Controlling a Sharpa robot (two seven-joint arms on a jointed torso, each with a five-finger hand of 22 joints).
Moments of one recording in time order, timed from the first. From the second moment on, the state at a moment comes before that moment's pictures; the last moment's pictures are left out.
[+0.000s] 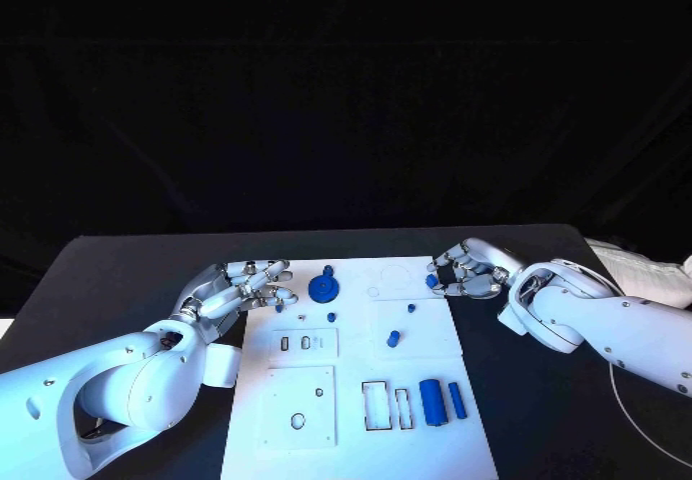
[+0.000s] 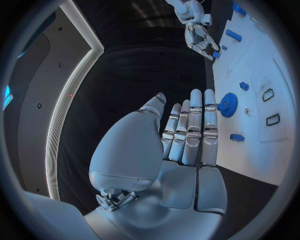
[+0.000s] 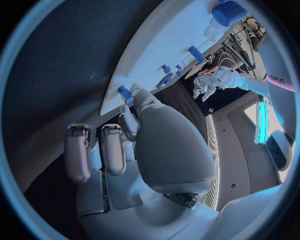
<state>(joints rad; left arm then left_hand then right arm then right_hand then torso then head) 1.18 -0.93 -0.04 1.73 0.03 -0.38 0.42 1.41 -0.06 0.14 0.16 0.15 1.02 0.20 0.08 0.07 1.11 0.14 0.08 0.08 1.20 0.08 0.24 0.28 0.16 1.09 0.19 0.24 0.11 1.03 -1.01 0.19 1.42 -1.23 -0.32 0.11 1.51 -0.12 0.17 0.11 0.22 1.02 0.14 0.07 0.07 1.38 0.05 1.07 1.22 1.47 -0.02 1.44 1.31 0.05 1.44 0.08 1.49 1.31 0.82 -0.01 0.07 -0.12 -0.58</state>
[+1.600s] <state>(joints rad) 1.18 -0.92 -0.04 1.73 0.03 -0.37 0.41 1.41 -0.06 0.14 0.15 0.15 1.02 0.20 0.08 0.07 1.11 0.14 0.08 0.08 1.20 0.08 0.24 0.28 0.16 1.09 0.19 0.24 0.11 1.03 -0.97 0.20 1.38 -1.27 -0.30 0.12 1.49 -0.09 0.32 0.04 0.10 1.14 0.11 0.09 0.07 1.38 0.03 1.07 1.24 1.47 -0.03 1.44 1.31 0.05 1.45 0.08 1.49 1.31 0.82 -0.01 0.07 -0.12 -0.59</state>
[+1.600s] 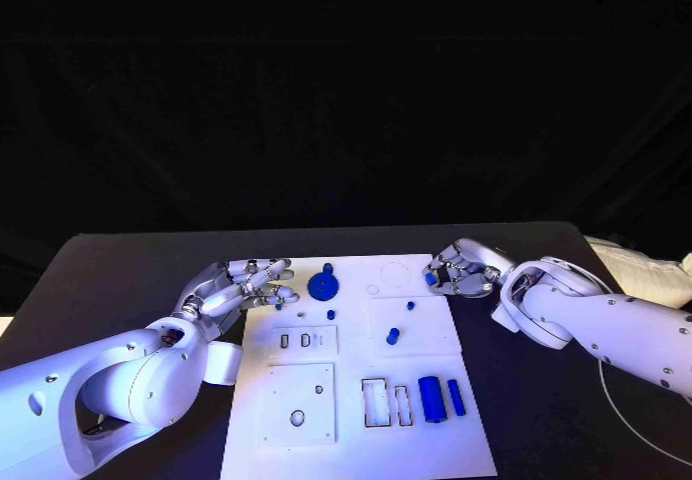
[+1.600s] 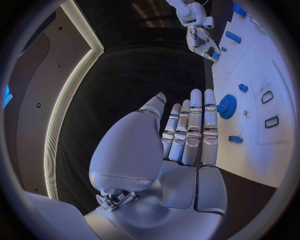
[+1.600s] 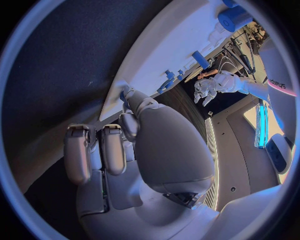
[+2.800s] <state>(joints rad) 1.18 -0.92 -0.04 1.69 0.06 -0.37 0.41 1.42 -0.05 0.14 0.15 0.15 1.02 0.20 0.08 0.07 1.11 0.14 0.08 0.08 1.20 0.08 0.24 0.28 0.16 1.09 0.19 0.24 0.11 1.03 -0.92 0.19 1.58 -0.96 -0.36 0.00 1.38 -0.06 0.31 0.06 0.11 1.16 0.10 0.10 0.07 1.38 0.02 1.07 1.22 1.47 -0.05 1.44 1.31 0.05 1.44 0.06 1.49 1.31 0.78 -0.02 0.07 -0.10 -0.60</state>
